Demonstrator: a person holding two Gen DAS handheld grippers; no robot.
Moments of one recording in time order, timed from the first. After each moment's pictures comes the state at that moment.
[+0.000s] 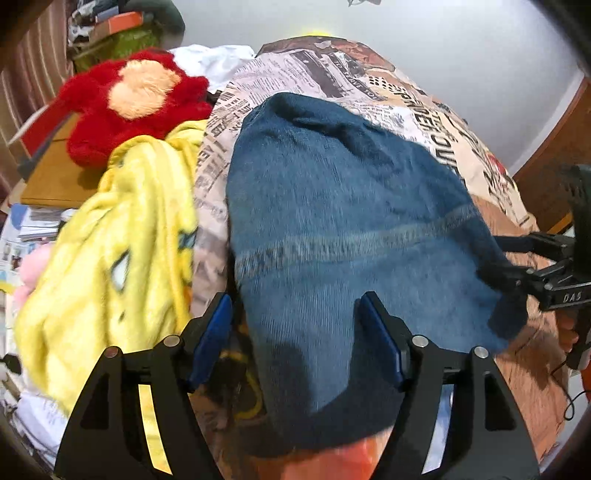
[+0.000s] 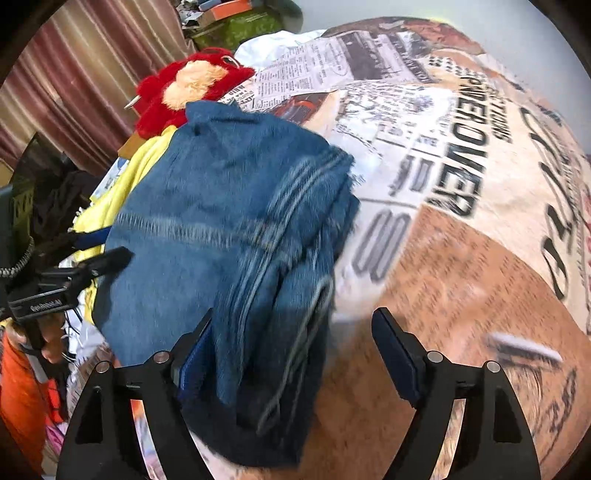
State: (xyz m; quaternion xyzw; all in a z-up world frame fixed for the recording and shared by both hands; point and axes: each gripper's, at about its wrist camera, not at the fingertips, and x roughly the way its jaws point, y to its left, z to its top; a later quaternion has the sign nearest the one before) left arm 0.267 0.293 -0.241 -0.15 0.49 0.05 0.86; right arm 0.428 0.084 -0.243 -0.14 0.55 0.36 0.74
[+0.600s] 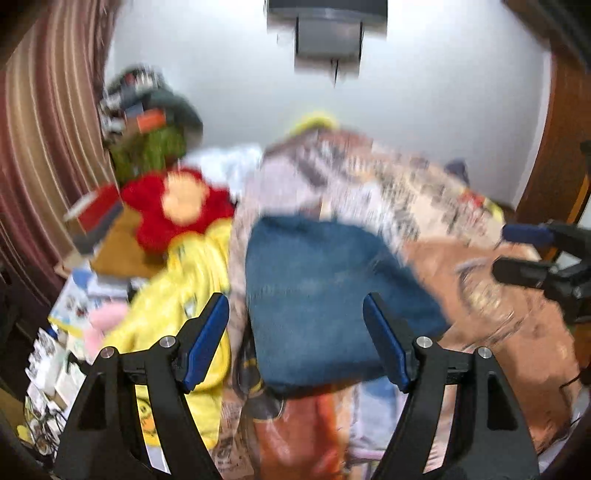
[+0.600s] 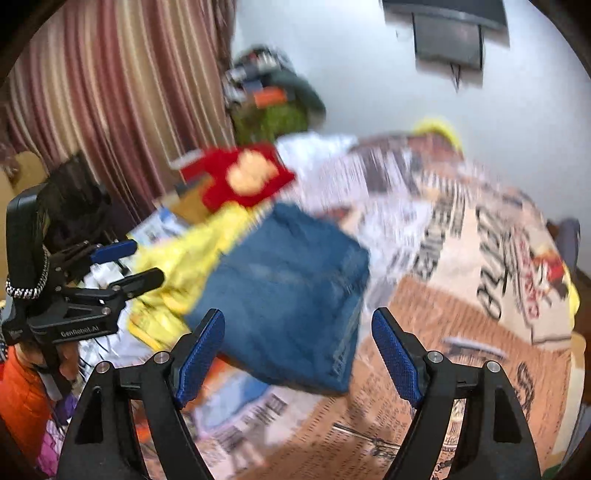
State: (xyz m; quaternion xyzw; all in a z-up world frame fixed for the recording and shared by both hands) left arm 0.183 0.214 -0.108 -0.05 0.33 0.12 0.93; right arm 0.303 0.036 -0.101 -0.11 0.36 0.41 0.83
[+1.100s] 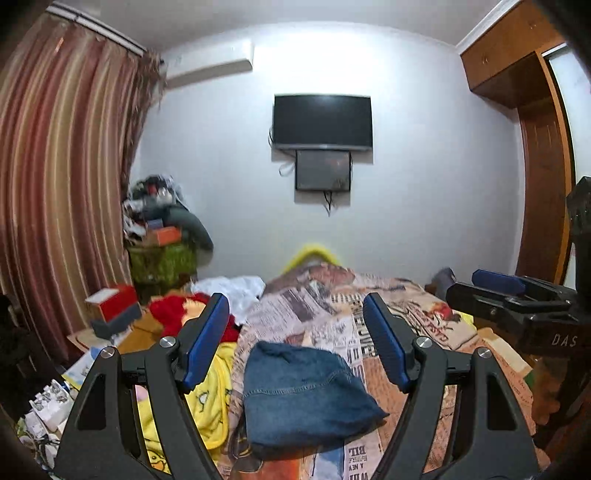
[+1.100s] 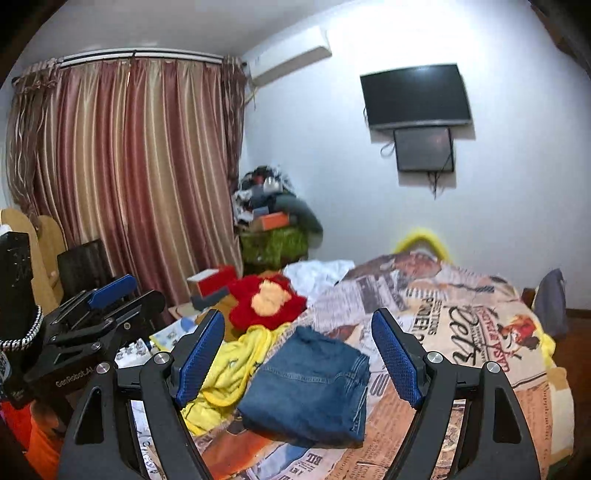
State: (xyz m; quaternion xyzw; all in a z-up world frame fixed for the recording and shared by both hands) left arm 0.080 0.150 0.004 -0.02 0.09 0.14 0.99; right arm 0.197 -0.017 0.014 -0.01 0.16 0.40 0.90
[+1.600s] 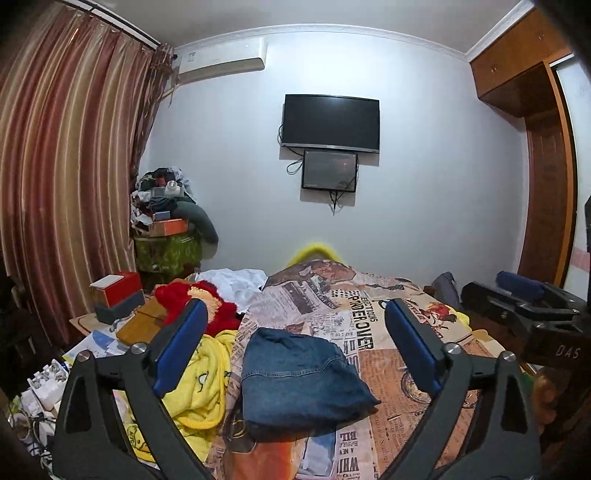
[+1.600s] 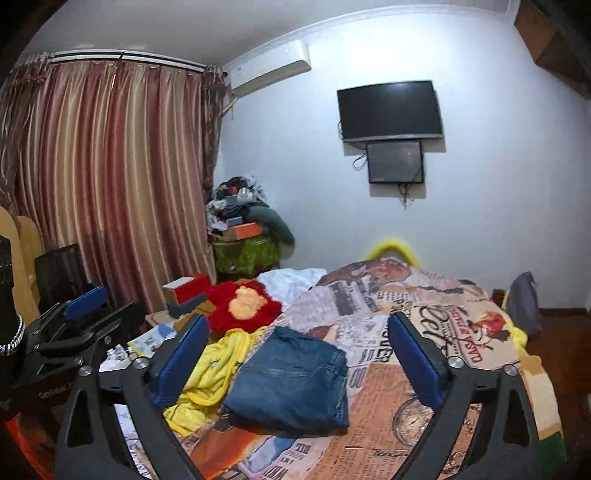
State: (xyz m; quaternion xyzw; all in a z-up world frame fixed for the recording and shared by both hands) left arm 0.058 0.149 -0.008 -0.05 0.10 0.15 0.98; right arm 0.155 -0.034 0.007 -0.02 0.14 0.34 0.93
